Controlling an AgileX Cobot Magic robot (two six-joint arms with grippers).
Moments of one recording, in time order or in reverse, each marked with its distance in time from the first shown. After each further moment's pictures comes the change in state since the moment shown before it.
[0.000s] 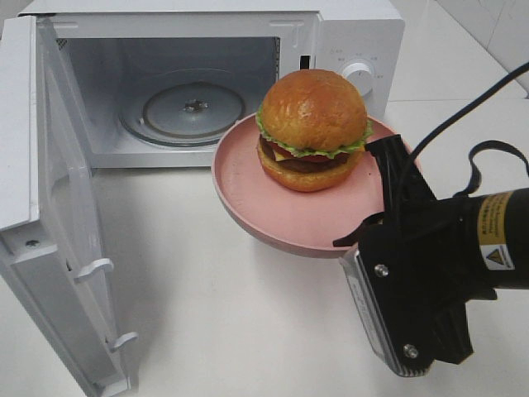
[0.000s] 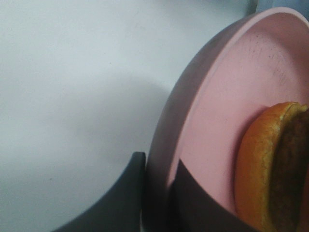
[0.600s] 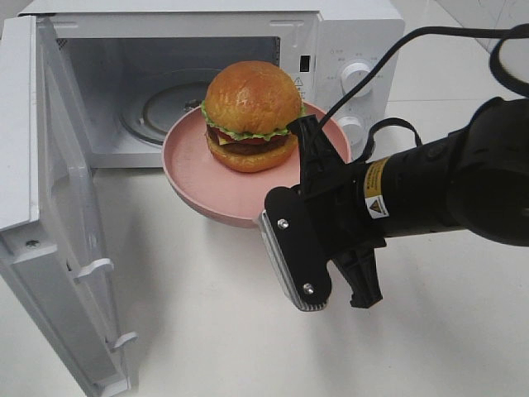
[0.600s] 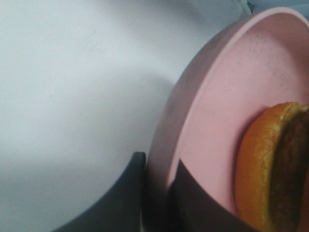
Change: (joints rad) left arm 0.000 0.000 0.000 0.000 0.000 0.000; right arm 0.000 0.321 -0.220 0.000 -0.103 -0.049
